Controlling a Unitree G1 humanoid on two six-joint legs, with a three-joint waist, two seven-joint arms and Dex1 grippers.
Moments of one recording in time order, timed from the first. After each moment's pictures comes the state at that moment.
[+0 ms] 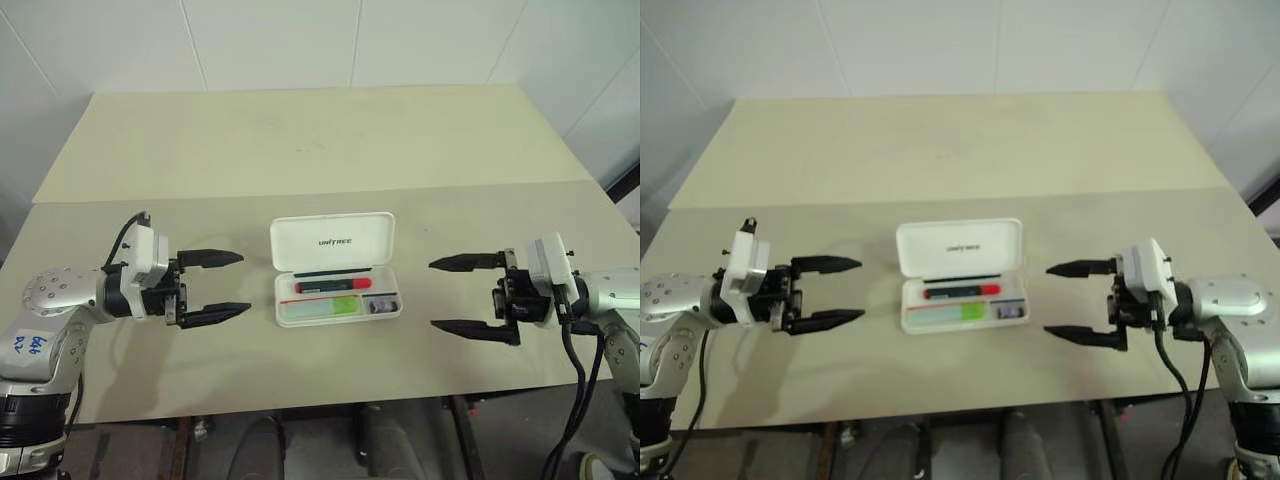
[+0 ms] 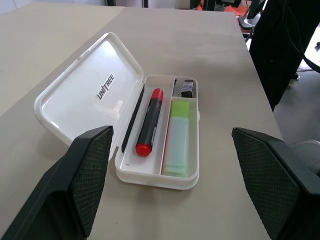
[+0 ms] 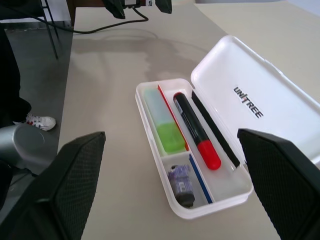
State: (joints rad) left arm -0.22 0.81 0.22 -0.18 -0.59 0.31 -1.21; right arm -0.22 -0.85 -0.19 -0.16 0.57 0.21 1.40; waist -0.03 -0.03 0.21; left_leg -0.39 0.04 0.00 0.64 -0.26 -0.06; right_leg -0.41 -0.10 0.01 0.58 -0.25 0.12
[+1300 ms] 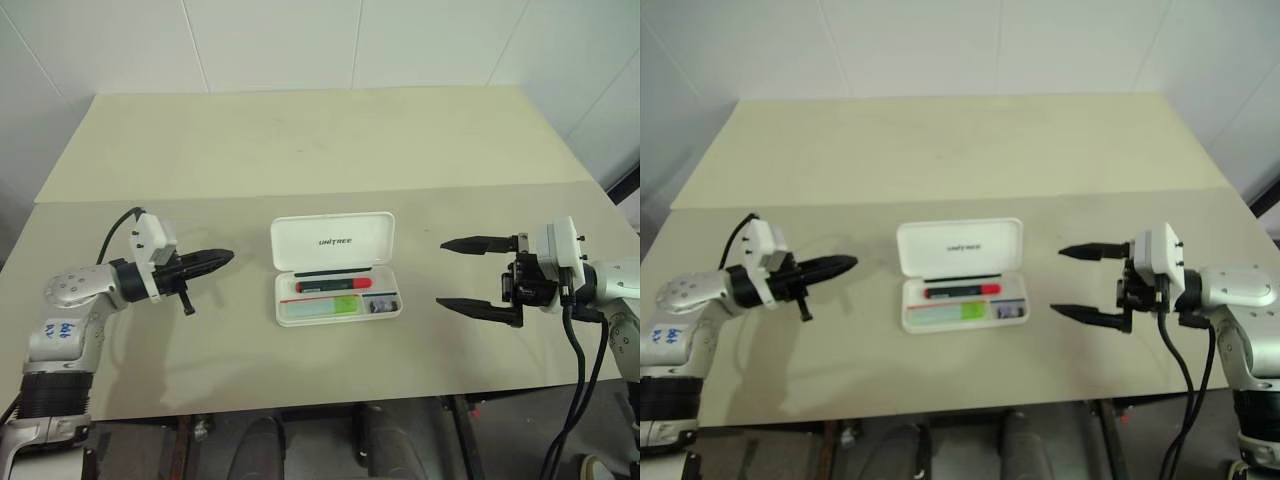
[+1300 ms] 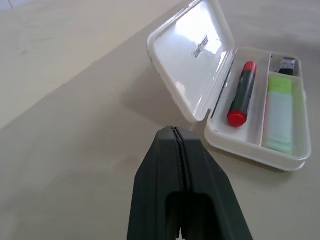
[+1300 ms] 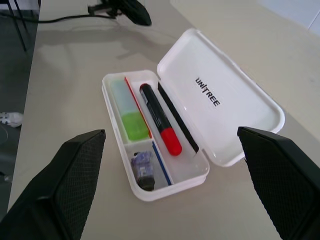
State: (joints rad) left arm -0.36 0.71 0.16 0.12 -0.42 0.22 -1.02; right arm -0.27 -0.85 -0.20 -0.11 0.59 0.20 1.33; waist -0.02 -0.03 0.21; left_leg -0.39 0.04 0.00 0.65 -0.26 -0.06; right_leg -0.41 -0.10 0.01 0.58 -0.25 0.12
